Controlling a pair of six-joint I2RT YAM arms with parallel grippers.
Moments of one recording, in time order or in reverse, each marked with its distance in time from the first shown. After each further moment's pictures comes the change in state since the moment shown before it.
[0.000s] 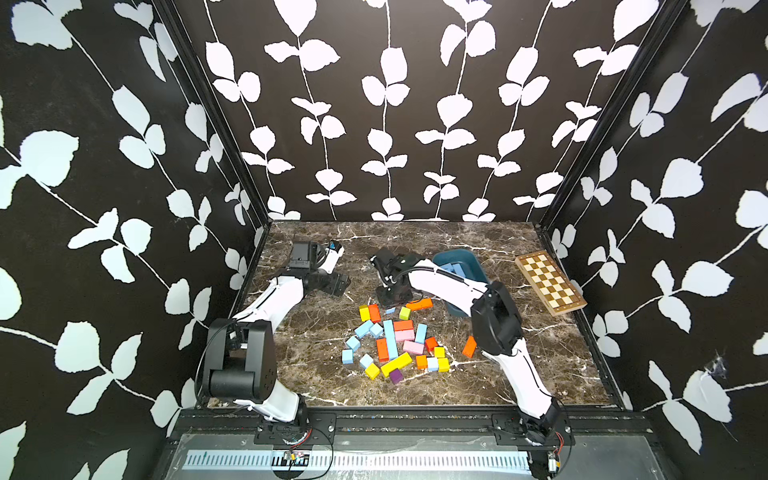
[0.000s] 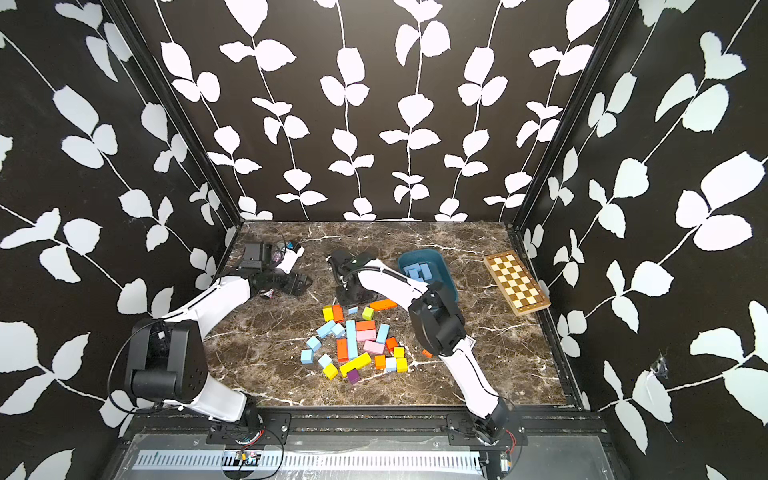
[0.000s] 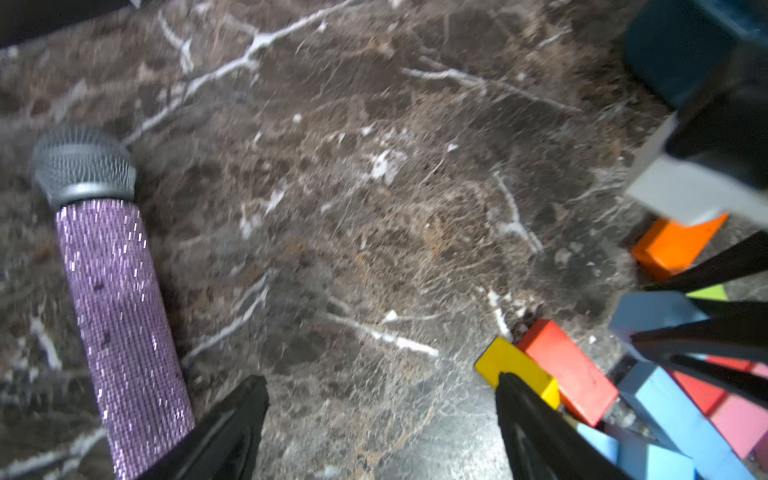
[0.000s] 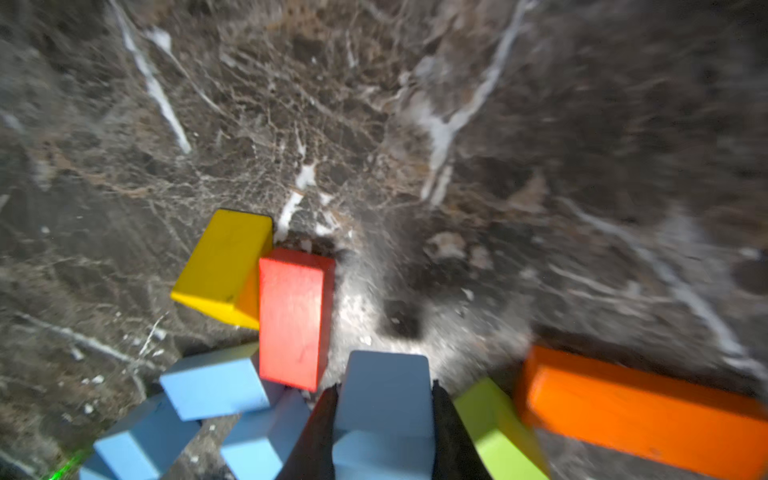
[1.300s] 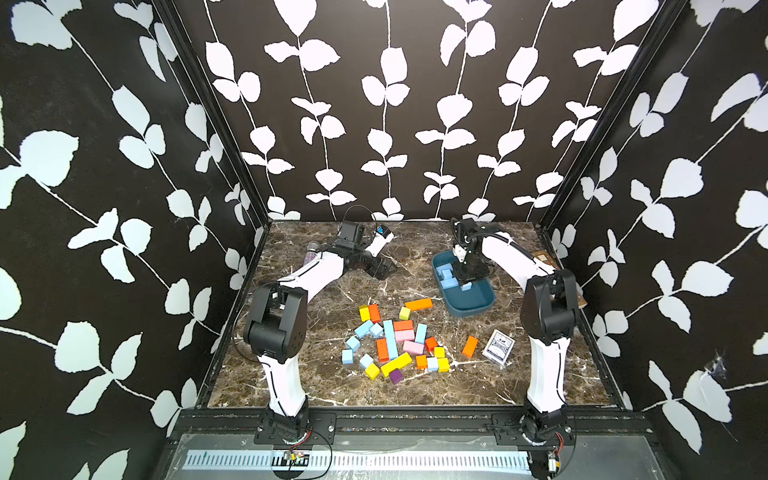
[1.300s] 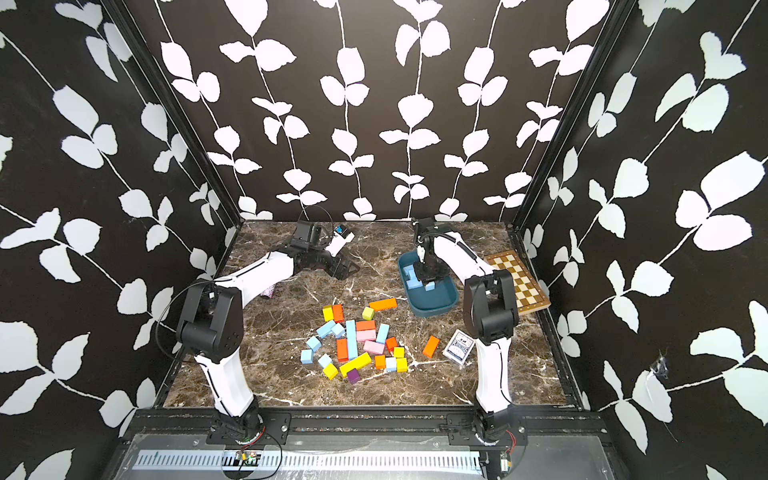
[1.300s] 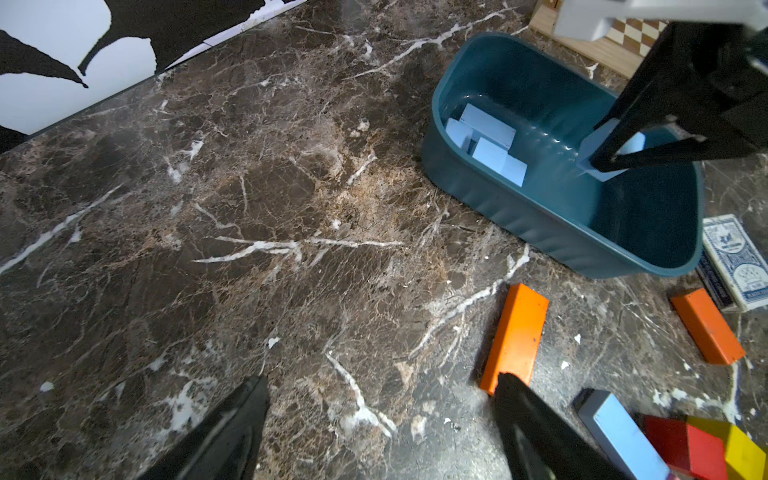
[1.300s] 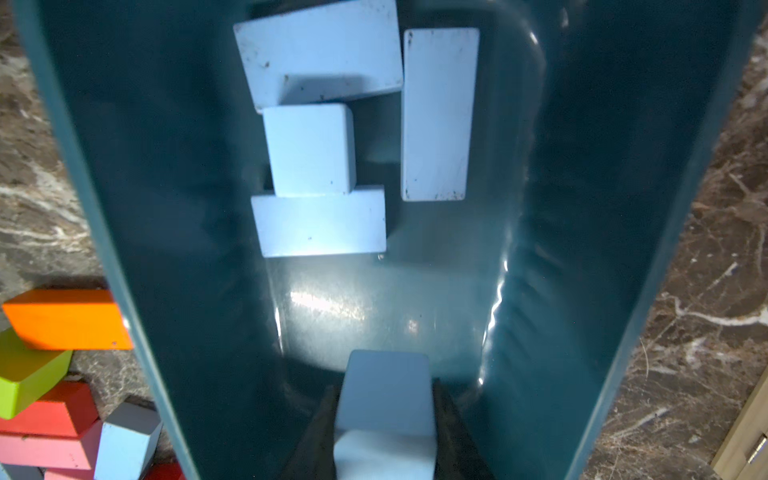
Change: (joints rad) left arm -0.237 0.319 0.341 0.032 0.179 -0.056; right arm -0.486 -0.122 -0.129 -0.179 0.085 -0.396
